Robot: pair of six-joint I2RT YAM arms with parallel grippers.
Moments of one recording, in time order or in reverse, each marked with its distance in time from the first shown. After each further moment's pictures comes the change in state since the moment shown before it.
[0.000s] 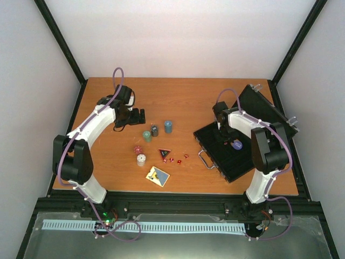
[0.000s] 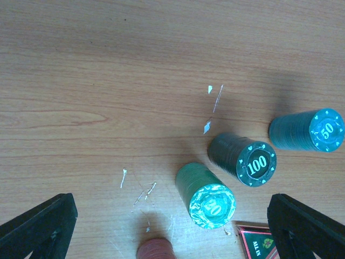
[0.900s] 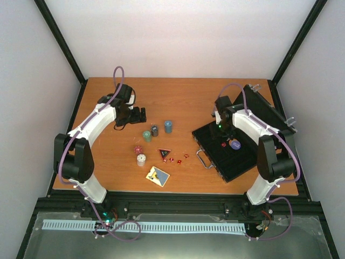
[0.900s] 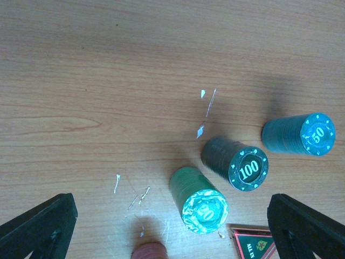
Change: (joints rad) left arm 0.000 0.021 0.024 0.000 0.018 0.000; right arm 0.001 -0.117 0.043 -0.013 -0.238 0.047
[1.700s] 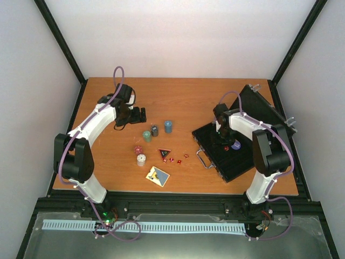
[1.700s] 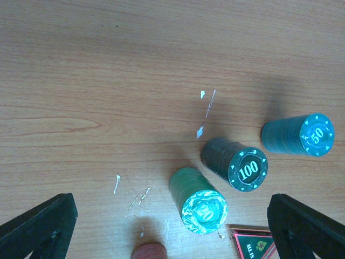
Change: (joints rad) left arm 0.000 0.000 0.000 0.000 -0.001 0.000; right arm 0.000 0.086 -0.080 -0.007 0.006 0.083
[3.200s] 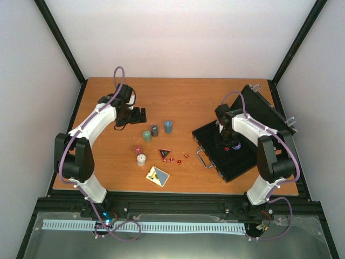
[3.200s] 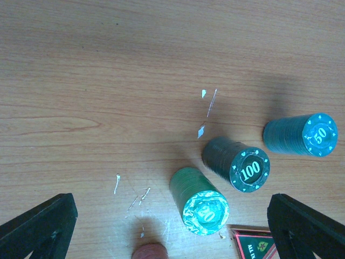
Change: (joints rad) left arm 0.000 0.006 0.000 0.000 0.000 0.000; right arm 0.006 -0.092 -0.021 -0.075 0.089 0.019
